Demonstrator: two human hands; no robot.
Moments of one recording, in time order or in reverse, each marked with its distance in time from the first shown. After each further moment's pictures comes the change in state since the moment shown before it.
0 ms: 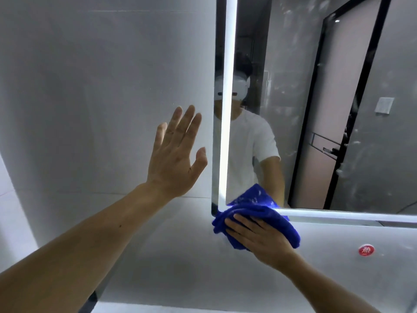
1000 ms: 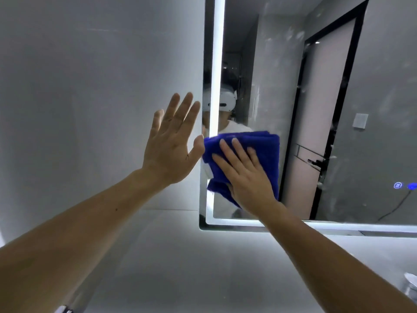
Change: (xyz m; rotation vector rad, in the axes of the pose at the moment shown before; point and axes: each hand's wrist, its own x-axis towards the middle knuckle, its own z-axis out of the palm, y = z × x) left_hand 0.048 0.011 -0.013 0.022 0.033 0.036; right_hand 0.096 0.112 -0.072 0.171 0.300 0.396
